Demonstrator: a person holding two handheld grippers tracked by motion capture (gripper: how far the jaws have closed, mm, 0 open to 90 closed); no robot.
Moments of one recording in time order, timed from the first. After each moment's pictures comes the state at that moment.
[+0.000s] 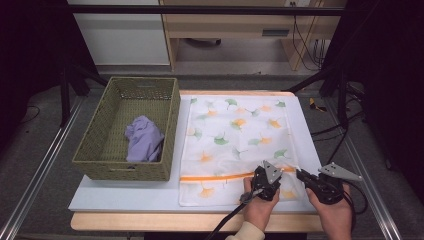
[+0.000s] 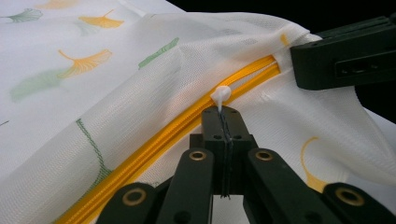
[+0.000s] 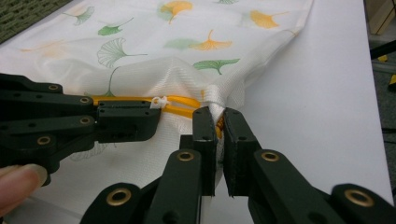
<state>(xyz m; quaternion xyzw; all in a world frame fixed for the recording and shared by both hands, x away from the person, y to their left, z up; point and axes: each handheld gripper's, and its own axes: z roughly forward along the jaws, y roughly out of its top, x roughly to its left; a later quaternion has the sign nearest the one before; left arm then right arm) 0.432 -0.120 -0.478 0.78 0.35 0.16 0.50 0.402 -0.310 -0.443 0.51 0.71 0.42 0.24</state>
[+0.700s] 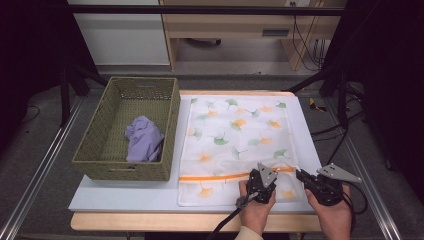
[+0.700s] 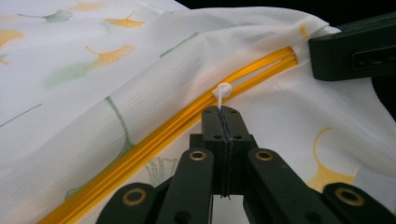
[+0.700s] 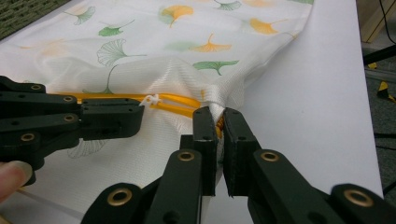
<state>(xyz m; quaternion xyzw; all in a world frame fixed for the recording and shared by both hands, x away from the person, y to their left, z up) 0.423 -0.106 -0.477 0.76 0.37 0.18 0.50 0.397 -0.303 -0.437 0.51 0.71 0.41 0.25</state>
